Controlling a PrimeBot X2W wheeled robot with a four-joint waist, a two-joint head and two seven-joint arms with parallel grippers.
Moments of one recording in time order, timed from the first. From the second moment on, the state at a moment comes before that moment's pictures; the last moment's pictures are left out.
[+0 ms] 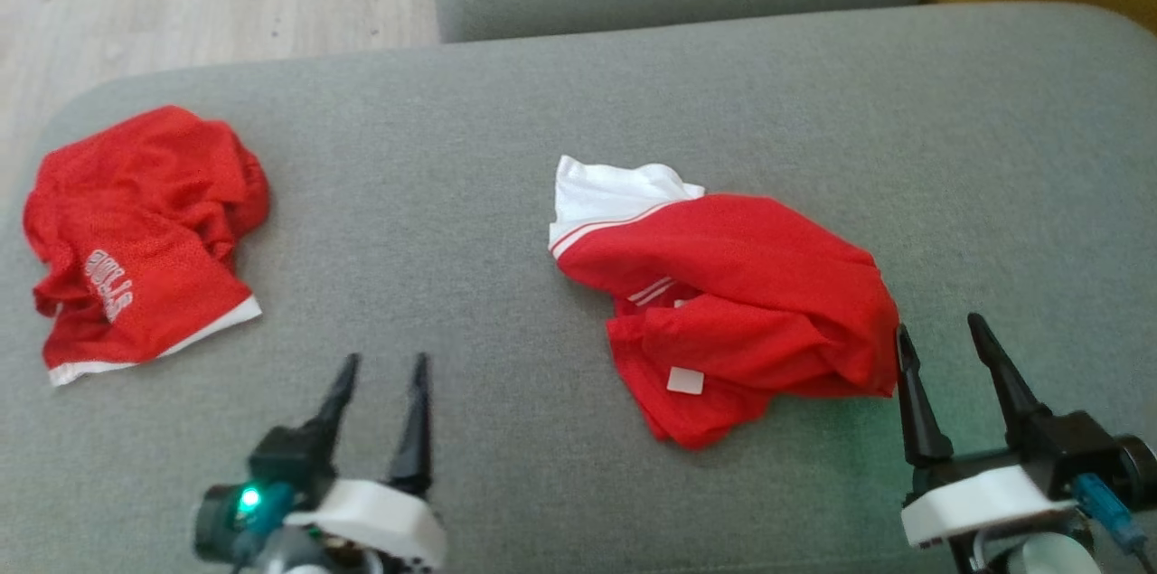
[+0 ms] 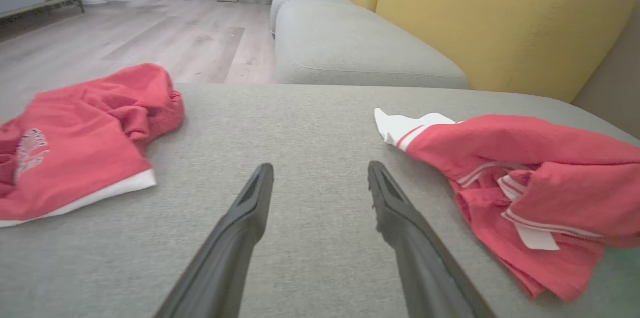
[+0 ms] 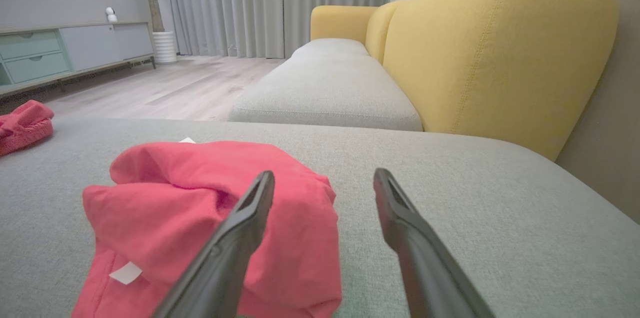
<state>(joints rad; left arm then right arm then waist) 0.01 0.22 -0.50 0.12 -0.39 0.29 -0.25 0.06 -0.08 0.00 0.20 0.01 0.13 -0.25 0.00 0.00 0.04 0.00</state>
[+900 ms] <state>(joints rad) 0.17 0.09 -0.14 0.10 -0.18 0.10 -0.25 0.07 -0.08 0.00 0.24 0.02 0.13 -0.26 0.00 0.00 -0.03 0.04</state>
